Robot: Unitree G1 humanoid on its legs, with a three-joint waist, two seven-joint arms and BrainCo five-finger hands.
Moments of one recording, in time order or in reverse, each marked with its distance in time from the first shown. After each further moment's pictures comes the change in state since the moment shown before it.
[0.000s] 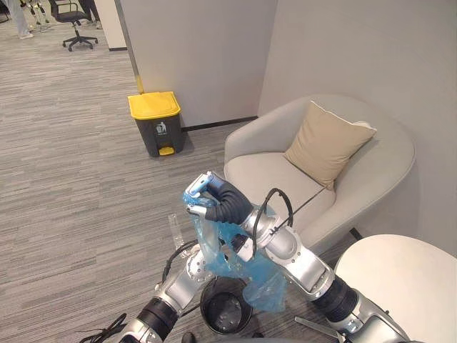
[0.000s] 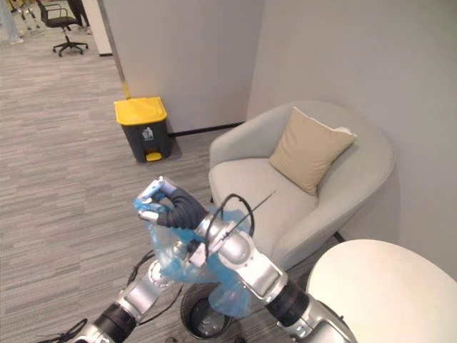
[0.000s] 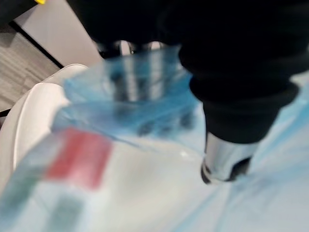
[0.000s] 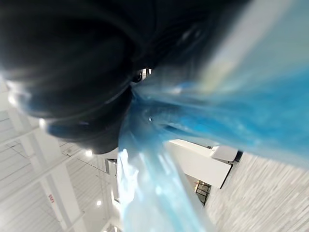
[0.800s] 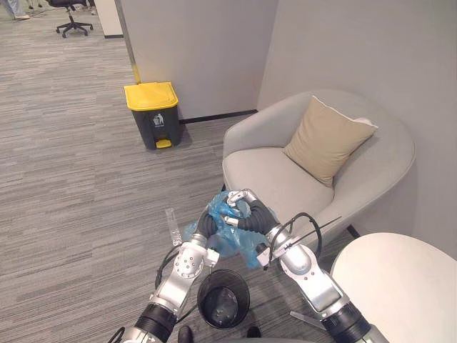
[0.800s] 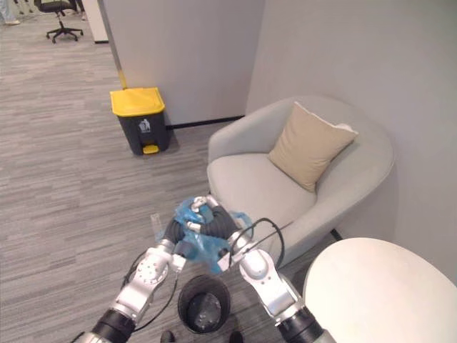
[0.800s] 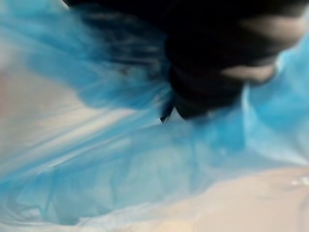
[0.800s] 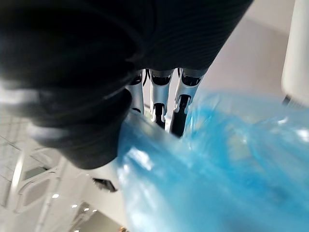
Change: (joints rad) left arm 0.091 -0.055 0.194 -0.010 -0.153 0.037 0.026; right arm 0.251 0.000 -0.239 0.111 -0.370 -0.005 -0.088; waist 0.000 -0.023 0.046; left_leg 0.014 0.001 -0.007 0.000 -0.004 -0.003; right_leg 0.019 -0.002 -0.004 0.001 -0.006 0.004
